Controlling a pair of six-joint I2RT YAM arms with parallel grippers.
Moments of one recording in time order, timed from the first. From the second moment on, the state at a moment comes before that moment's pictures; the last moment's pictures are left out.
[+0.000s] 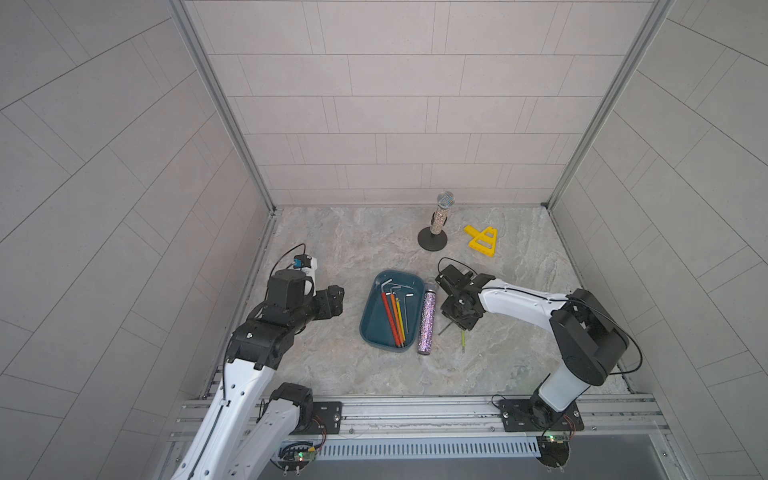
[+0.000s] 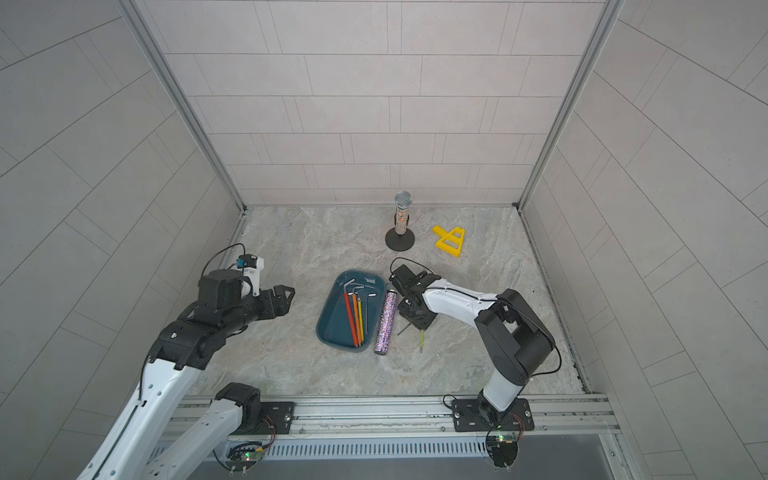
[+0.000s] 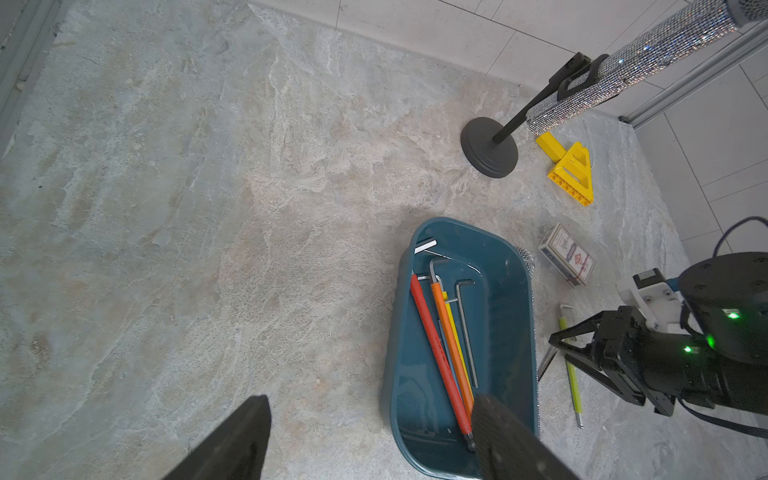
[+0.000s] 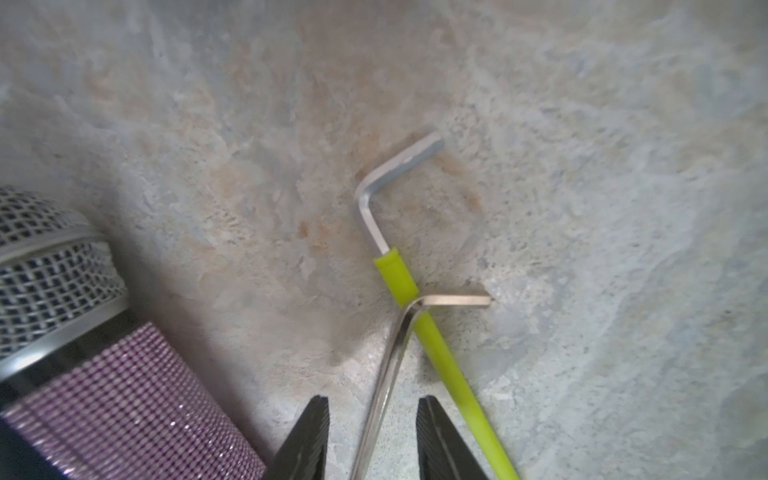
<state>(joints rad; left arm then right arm) -0.22 0.73 0.86 -0.83 0.10 -0.35 0.63 1.67 0.99 -0.69 0.07 1.35</state>
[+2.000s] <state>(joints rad) -0.22 0.72 0.86 -0.83 0.10 -0.35 0.84 2.03 1.53 -0.84 -0.04 0.62</state>
